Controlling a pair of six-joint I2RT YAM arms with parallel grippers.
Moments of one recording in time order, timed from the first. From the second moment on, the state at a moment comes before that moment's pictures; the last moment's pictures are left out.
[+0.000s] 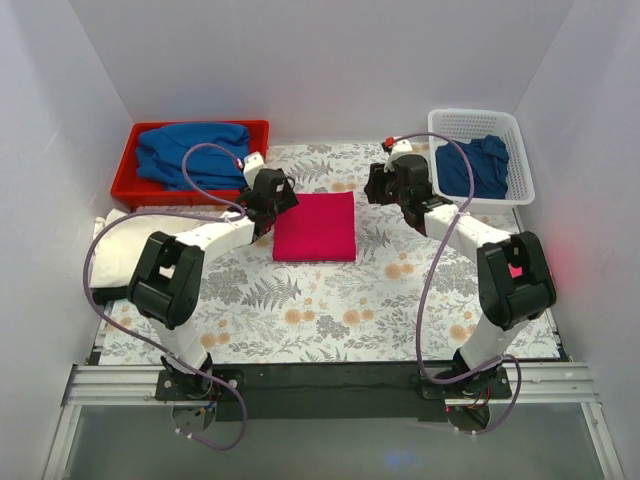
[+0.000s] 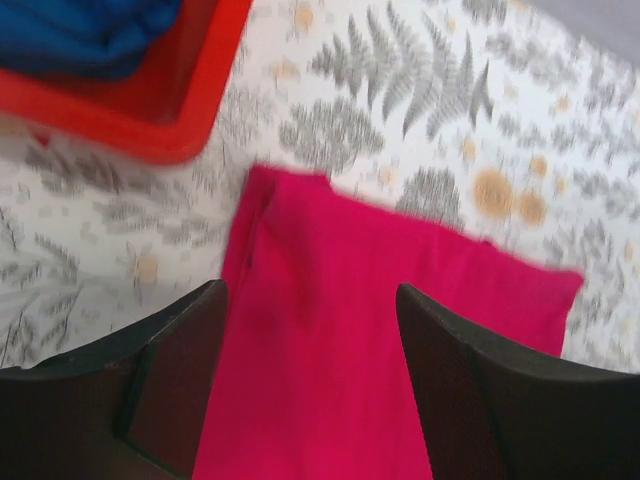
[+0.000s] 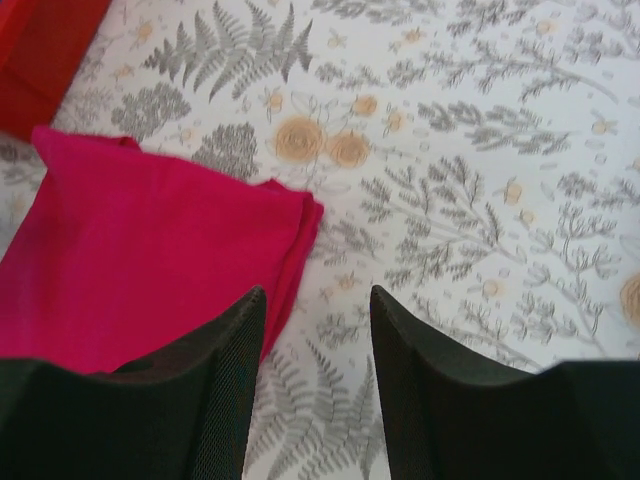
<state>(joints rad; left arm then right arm) -0.46 1.78 1.16 0.05 -0.43 -0.68 0.40 1.72 1.15 0.15 -0.05 0.17</state>
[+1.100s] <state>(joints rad) -0.20 1.87 0.91 0.33 0.45 -0.74 0.40 1.48 0.85 0.12 -0.11 0.28</state>
